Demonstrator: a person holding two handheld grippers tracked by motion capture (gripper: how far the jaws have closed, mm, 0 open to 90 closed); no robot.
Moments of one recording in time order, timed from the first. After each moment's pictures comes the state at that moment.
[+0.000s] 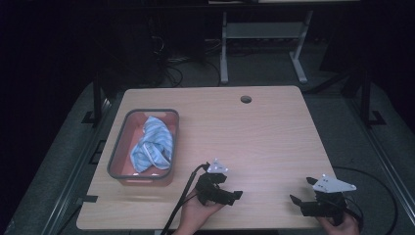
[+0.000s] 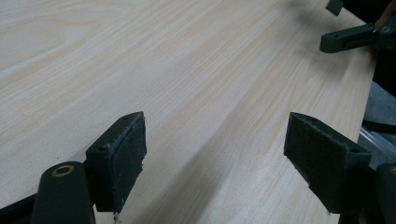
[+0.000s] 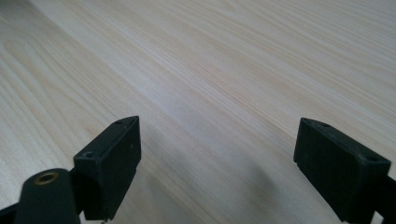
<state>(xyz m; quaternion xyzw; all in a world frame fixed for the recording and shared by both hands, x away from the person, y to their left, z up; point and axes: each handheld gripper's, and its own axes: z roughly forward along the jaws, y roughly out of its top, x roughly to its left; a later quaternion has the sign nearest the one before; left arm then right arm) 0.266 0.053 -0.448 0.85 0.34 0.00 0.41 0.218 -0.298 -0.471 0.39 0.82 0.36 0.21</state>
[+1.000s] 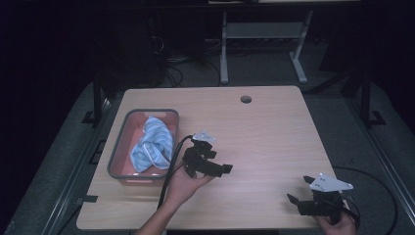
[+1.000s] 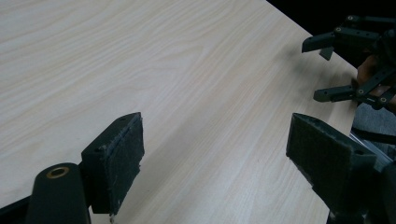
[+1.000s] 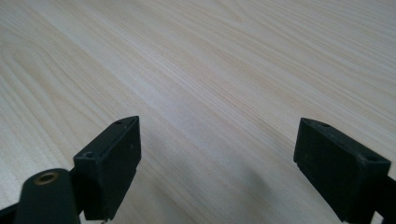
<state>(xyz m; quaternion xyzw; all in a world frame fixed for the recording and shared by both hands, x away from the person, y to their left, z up) 0.316 0.083 -0.381 0.84 0.35 -0.01 0.41 0.219 -0.290 -0.468 0.38 0.82 0.36 0.21</state>
